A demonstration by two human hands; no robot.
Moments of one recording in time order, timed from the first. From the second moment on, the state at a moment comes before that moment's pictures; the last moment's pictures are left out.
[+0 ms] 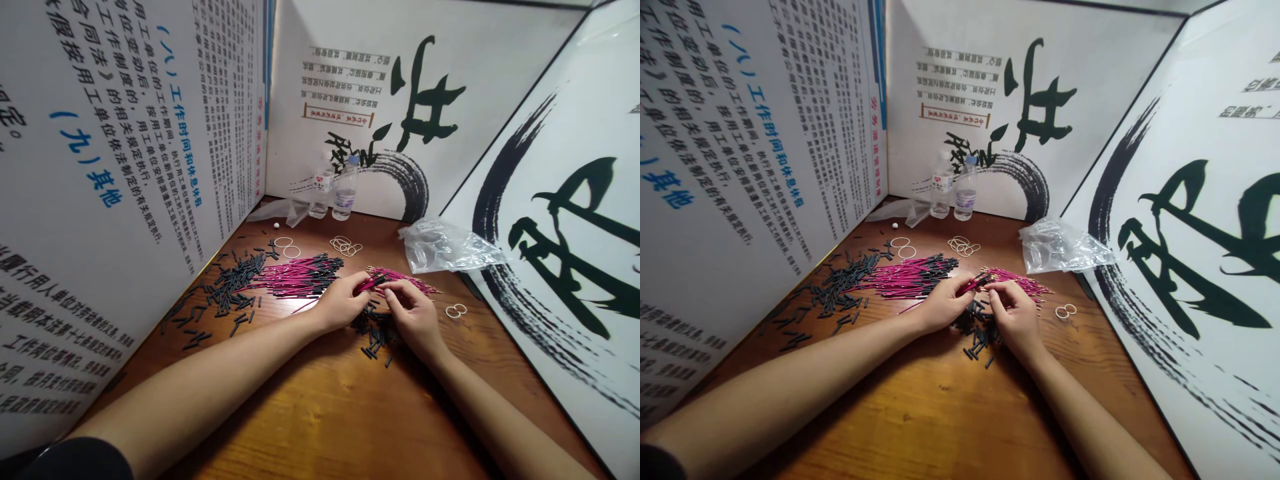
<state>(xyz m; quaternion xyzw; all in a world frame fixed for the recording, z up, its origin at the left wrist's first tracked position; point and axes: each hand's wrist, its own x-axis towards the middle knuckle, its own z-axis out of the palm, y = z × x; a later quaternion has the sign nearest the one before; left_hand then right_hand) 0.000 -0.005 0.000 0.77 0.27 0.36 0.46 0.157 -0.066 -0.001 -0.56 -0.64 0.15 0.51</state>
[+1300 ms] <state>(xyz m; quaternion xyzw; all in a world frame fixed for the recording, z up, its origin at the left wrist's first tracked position) 0.000 -0.005 -0.001 0.76 0.23 0.37 0.48 0.155 -0.066 -0.001 -0.60 -0.61 0.16 0.49</state>
